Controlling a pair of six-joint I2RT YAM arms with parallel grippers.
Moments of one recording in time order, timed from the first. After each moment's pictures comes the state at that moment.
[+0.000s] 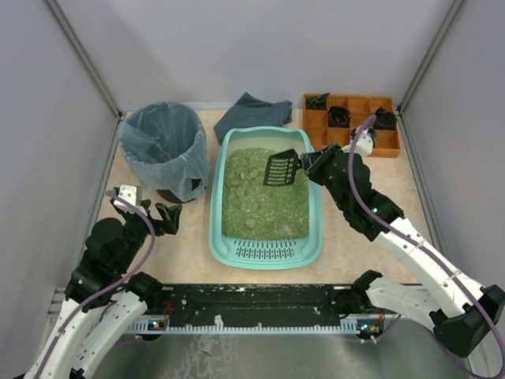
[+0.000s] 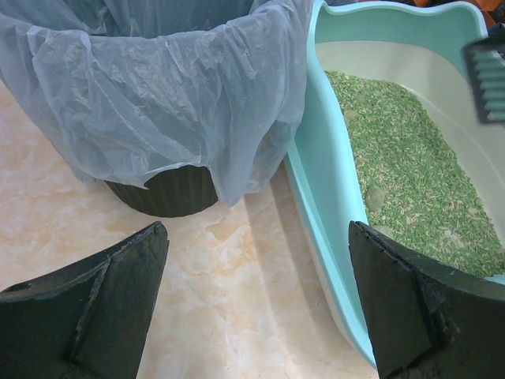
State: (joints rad) left arm -0.51 0.29 0.67 -0.54 -0.25 -0.19; right arm 0.64 0.93 0.98 -0.25 0.41 0.85
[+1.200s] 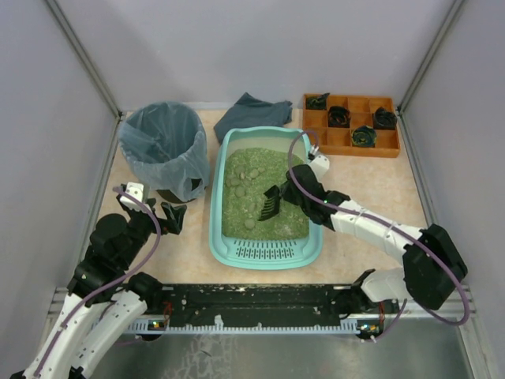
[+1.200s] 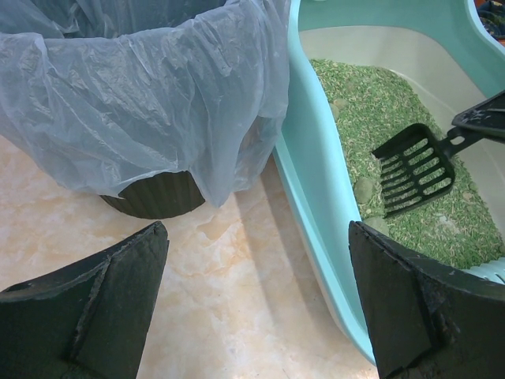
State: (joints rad) left arm -0.51 0.33 0.66 -0.52 -0.20 -0.16; right arm 0.70 1.29 0.82 -0.18 0.40 0.91
